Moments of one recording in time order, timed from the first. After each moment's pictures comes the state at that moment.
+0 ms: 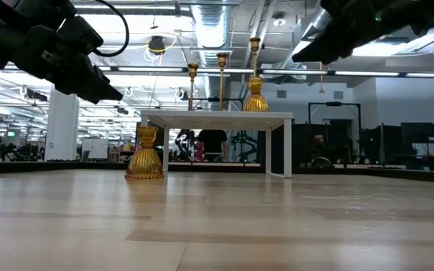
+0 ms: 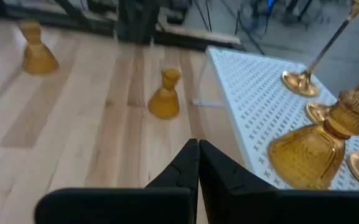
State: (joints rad) left arm 0.06 0.50 0.22 0.07 0.05 0.06; right arm -0.09 0.93 0.60 -0.05 0.08 -0.21
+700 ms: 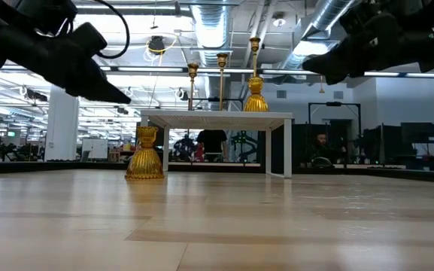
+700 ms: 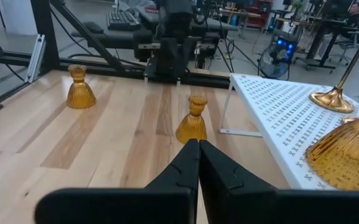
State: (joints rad) left arm 0.06 0.52 0.22 0.11 -0.17 0.08; right arm -0.19 0.84 0.29 0.39 -0.16 -0.16
